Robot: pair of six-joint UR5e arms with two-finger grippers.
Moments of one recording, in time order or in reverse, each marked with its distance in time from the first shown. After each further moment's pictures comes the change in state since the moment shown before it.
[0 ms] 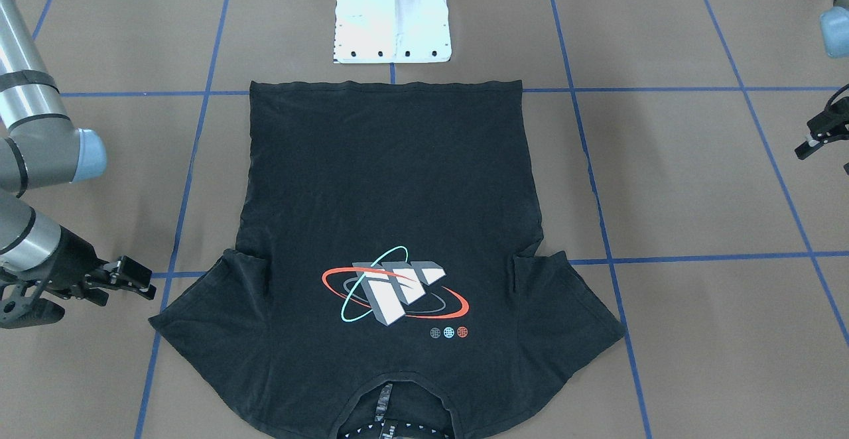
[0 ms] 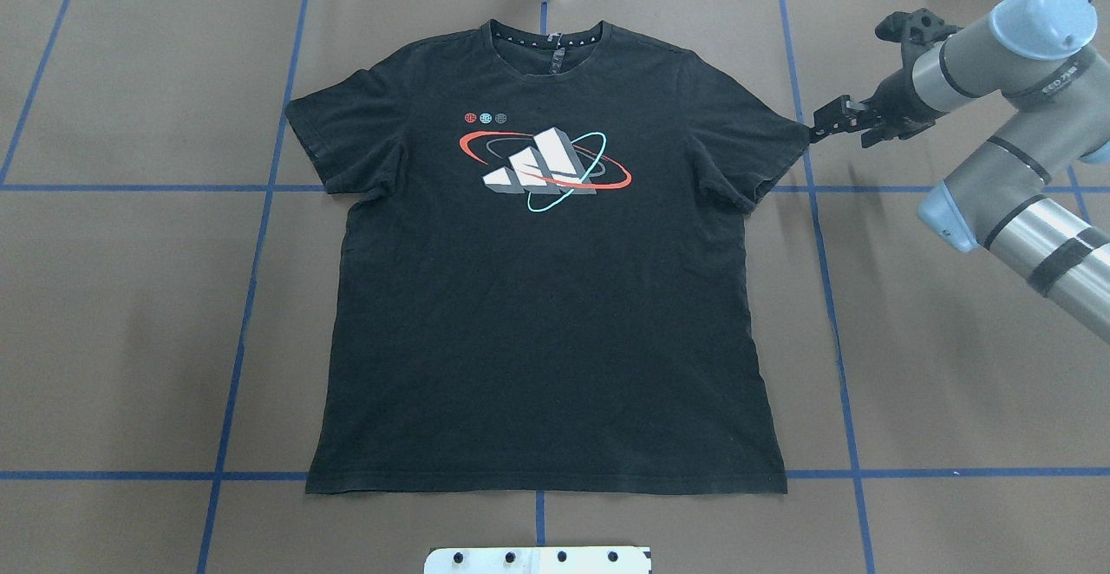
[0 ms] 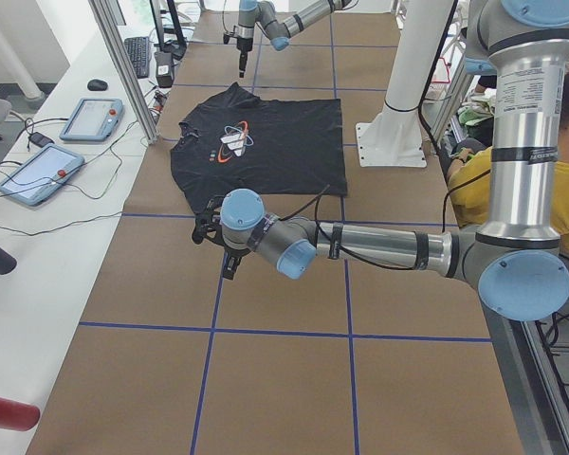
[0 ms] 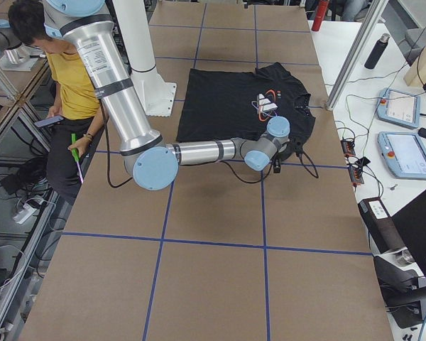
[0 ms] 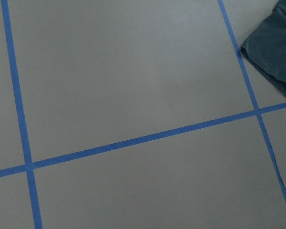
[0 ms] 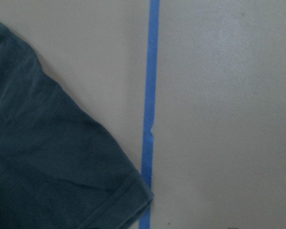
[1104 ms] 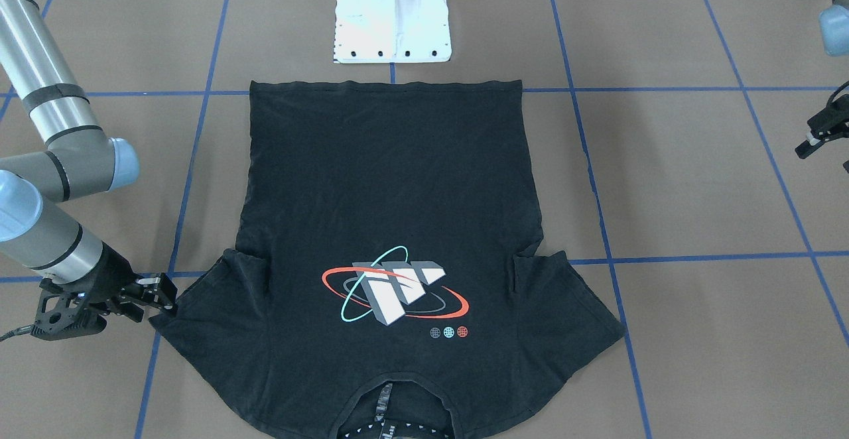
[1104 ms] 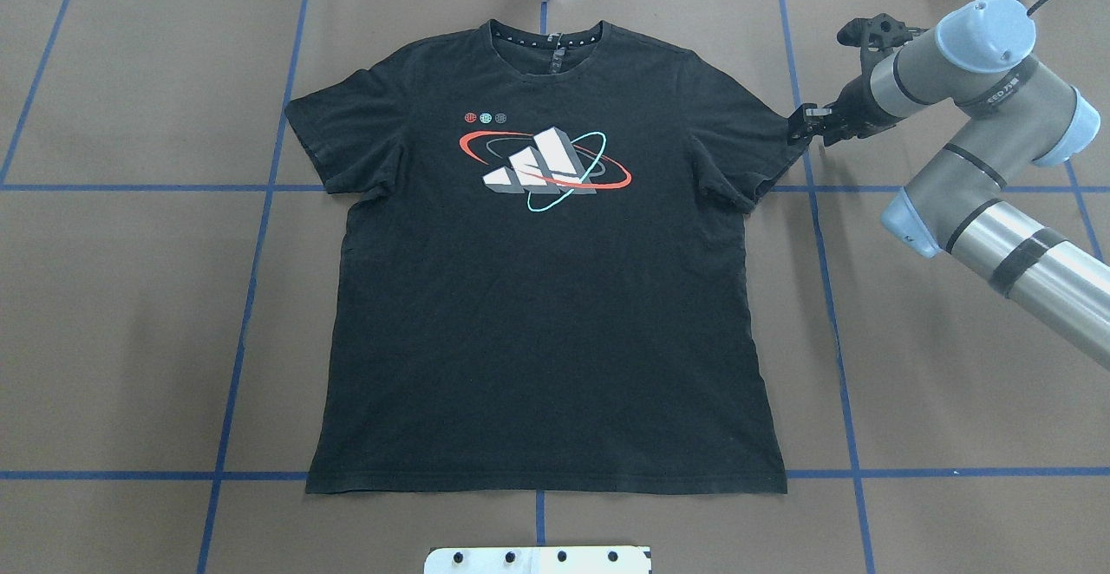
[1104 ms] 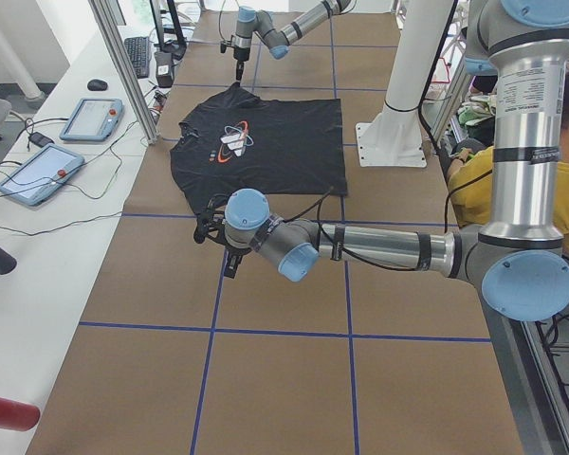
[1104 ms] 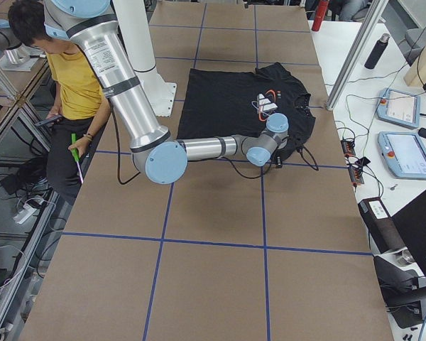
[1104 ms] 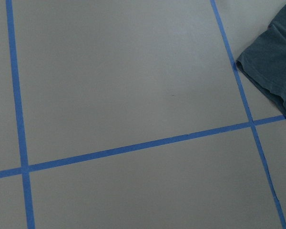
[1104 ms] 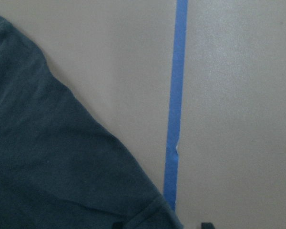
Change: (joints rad) left arm 0.001 0.013 0.004 -0.059 0.009 -0.061; right arm -0.045 0.036 -0.042 0.010 -0.085 -0.009
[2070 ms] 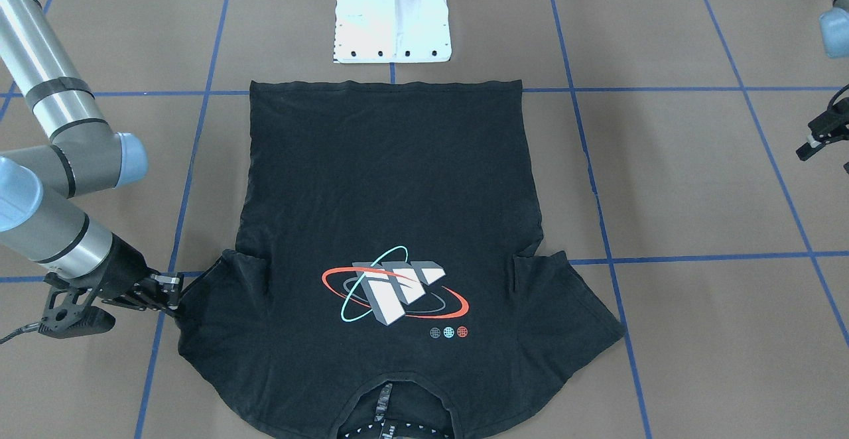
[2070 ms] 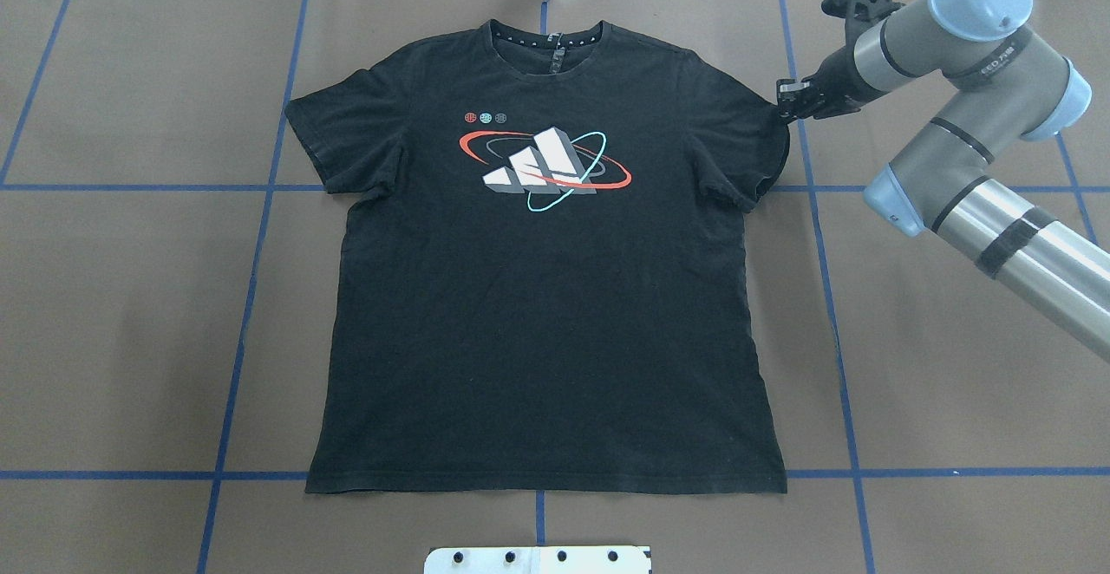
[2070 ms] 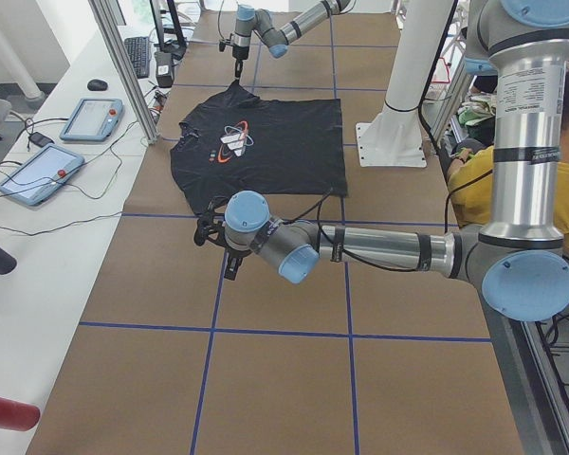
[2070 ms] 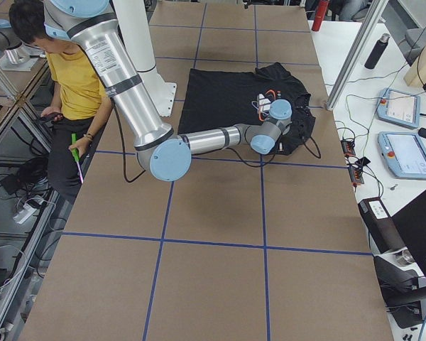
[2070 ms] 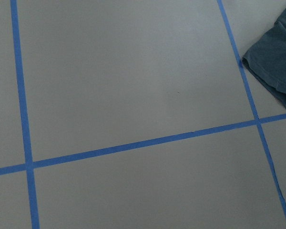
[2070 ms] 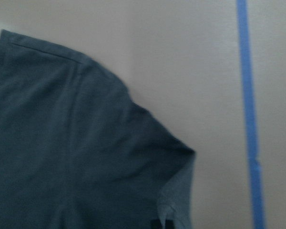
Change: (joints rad) left arm 0.000 0.001 0.021 -0.004 0.001 0.005; right arm -0.004 0.080 0.070 -0.043 0.061 0.152
